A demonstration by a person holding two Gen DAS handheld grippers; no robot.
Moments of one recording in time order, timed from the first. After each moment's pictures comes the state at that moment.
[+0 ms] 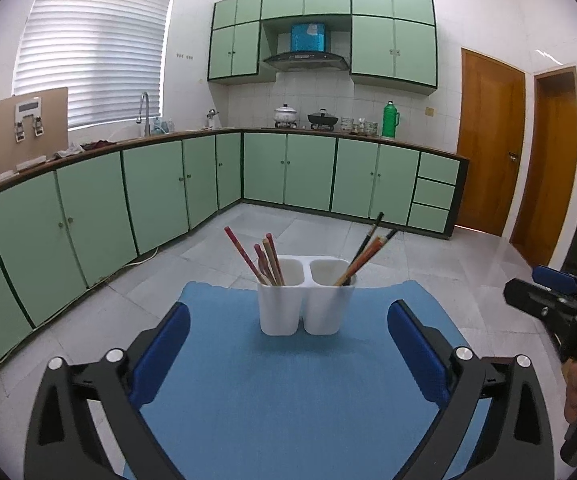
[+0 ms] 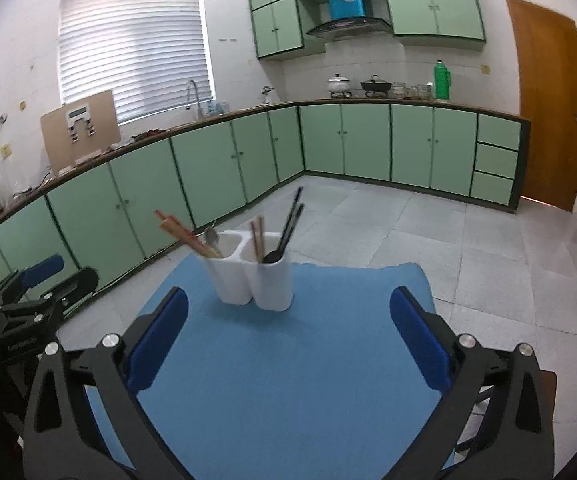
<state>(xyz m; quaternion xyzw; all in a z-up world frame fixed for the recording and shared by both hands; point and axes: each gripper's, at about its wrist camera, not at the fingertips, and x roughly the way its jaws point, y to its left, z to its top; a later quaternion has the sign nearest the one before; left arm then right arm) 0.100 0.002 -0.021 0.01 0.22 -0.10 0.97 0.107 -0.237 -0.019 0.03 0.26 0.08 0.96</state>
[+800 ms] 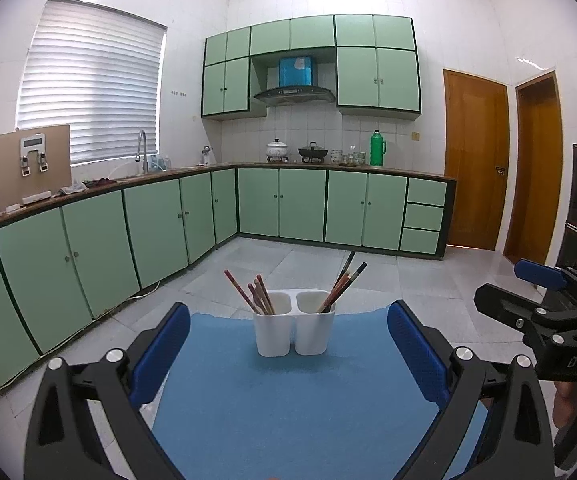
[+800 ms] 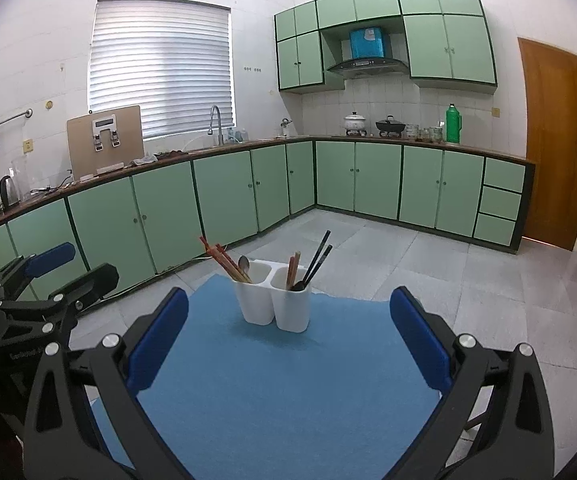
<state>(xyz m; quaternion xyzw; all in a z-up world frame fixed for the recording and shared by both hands) 0.036 -0.002 0.025 0.02 0.16 -0.11 0.98 0.053 -0.212 0.032 0.00 0.19 0.09 0.98</state>
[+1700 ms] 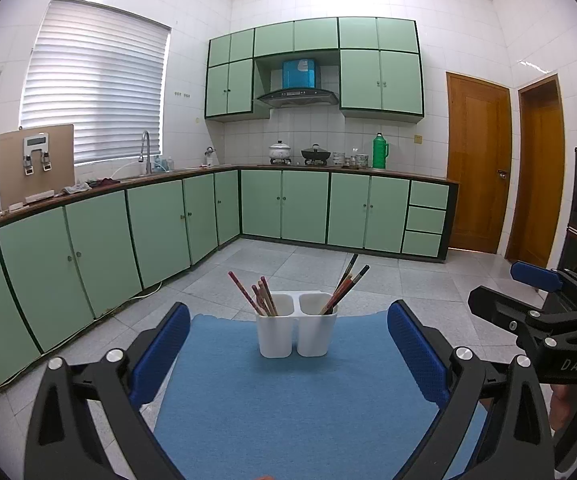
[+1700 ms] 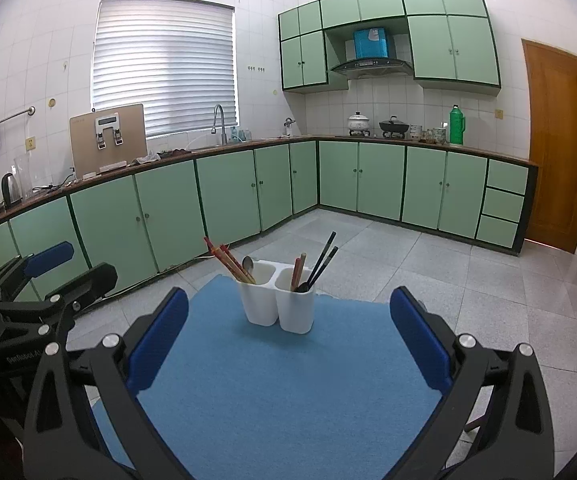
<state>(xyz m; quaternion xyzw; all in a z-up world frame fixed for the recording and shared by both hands) 0.034 0.004 0.029 0.01 0.16 -0.10 0.98 0.054 -0.202 0.032 0.00 0.19 0.09 0.98</state>
